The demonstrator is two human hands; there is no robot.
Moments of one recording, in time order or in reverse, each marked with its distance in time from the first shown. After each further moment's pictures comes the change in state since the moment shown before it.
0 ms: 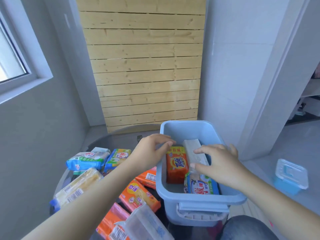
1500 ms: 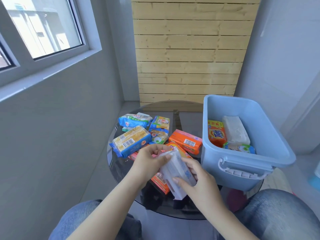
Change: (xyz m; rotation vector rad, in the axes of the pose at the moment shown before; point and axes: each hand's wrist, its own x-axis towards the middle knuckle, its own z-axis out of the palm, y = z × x) left_hand -0.164 -0.054 -0.005 -0.597 0.210 -0.558; right_hand -0.099 -0.082 0.147 0.644 -0.033 -0.157
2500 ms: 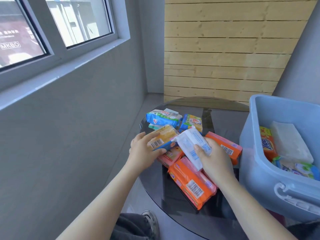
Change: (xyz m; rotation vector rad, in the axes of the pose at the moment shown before) left_hand 0.048 -0.031 -0.092 0.506 0.303 -0.052; right_hand 0.109 -0.014 0.047 -0.140 0.038 0.121
